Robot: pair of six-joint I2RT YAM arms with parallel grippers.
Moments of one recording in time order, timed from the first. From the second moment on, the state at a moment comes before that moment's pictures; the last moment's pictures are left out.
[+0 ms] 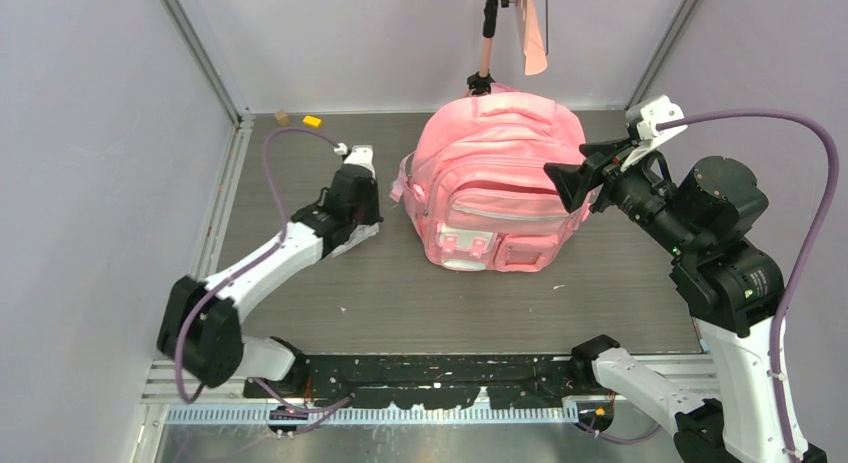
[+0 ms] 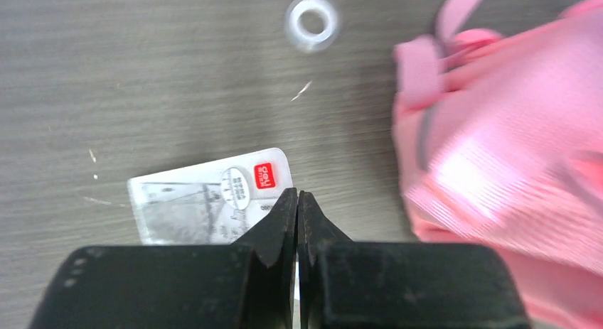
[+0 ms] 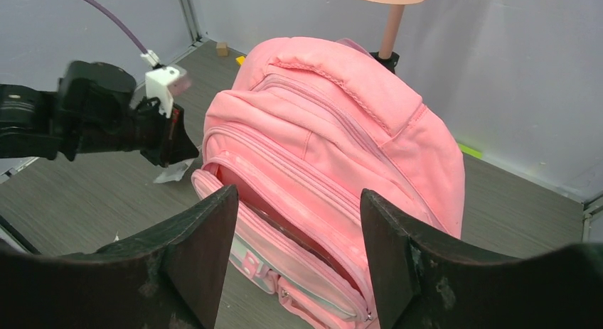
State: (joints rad) left arm -0.54 1.43 0.96 -0.22 -0.28 -0.38; right arm 0.38 0.88 1.57 -0.74 -0.15 -0.03
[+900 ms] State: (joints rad) left arm -0.54 1.11 1.72 -1.04 0.45 0.14; right arm 0.51 1.03 1.51 -0.53 -0.58 0.16
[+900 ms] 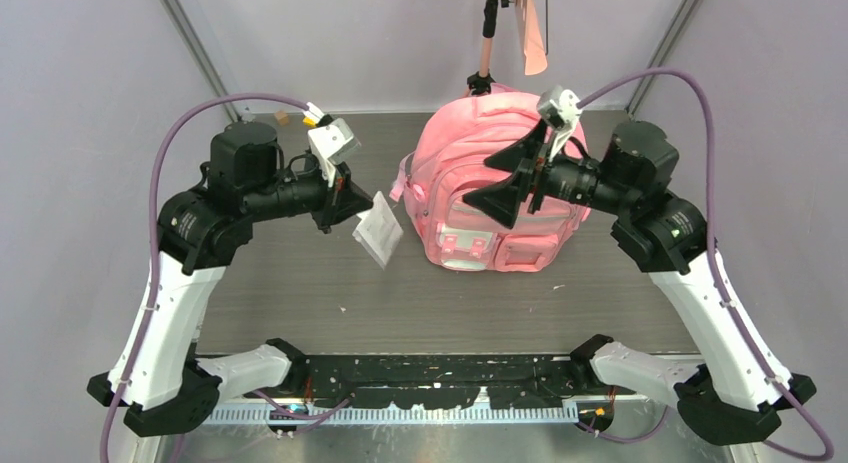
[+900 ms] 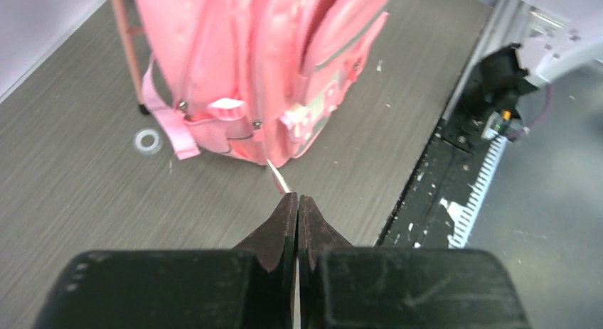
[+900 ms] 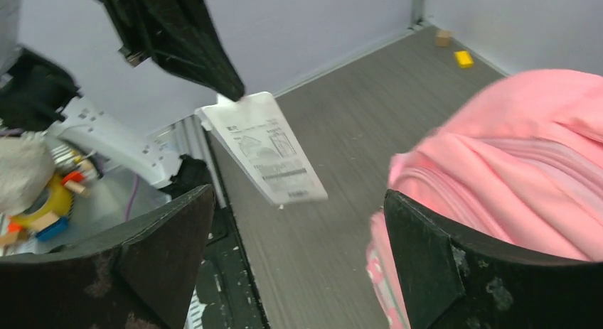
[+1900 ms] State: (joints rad) left arm -0.54 1.07 1.82 -1.12 0.84 0.24; right arm 0.90 1.37 1.53 -0.36 -0.71 0.13
